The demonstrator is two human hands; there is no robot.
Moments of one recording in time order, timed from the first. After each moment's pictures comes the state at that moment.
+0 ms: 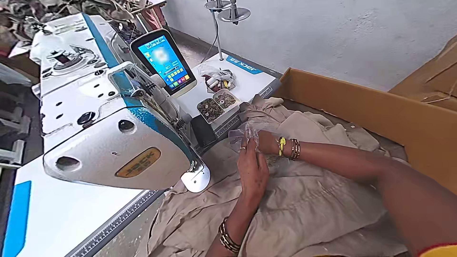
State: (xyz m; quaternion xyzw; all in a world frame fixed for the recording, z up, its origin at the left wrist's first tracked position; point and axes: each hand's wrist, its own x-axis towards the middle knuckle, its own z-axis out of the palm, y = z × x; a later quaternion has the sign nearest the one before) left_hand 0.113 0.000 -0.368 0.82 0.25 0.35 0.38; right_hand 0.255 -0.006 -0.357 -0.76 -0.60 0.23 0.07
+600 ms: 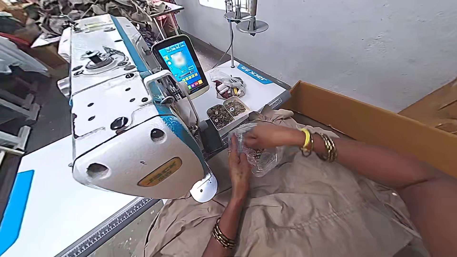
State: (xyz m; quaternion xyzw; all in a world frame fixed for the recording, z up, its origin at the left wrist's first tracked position) left_hand 0.119 0.060 -0.406 0.68 0.34 0.37 0.54; right_hand 0.269 0.038 -0.286 -0.67 -0.67 0.30 0.07
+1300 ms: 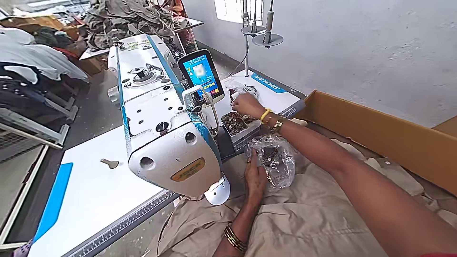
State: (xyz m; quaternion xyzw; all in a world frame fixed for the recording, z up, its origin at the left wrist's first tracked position) left_hand 0.123 0.059 -0.430 0.76 0.36 0.25 0.48; right_hand 0.296 0.188 -0.290 -0.79 -0.58 0.12 0.17
